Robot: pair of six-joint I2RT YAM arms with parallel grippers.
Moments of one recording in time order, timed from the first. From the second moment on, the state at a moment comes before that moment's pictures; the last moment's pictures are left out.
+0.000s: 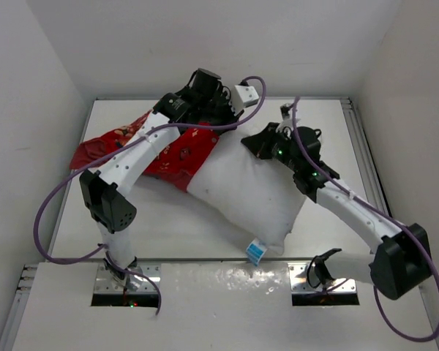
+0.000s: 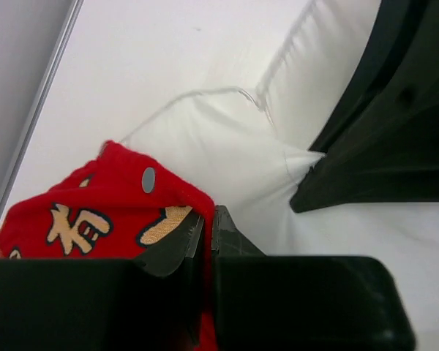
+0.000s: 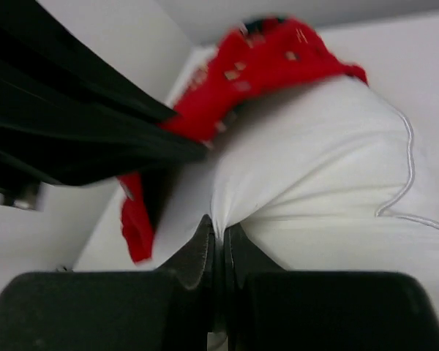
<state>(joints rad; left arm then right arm) -0.62 1.83 2.01 -0.84 0.34 0.53 0.46 1.27 0.84 0.21 -0.23 0.58</state>
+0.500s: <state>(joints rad) -0.63 1.83 2.01 -0.96 0.60 0.63 0.51 1.30 0.74 0.43 0.04 0.67</state>
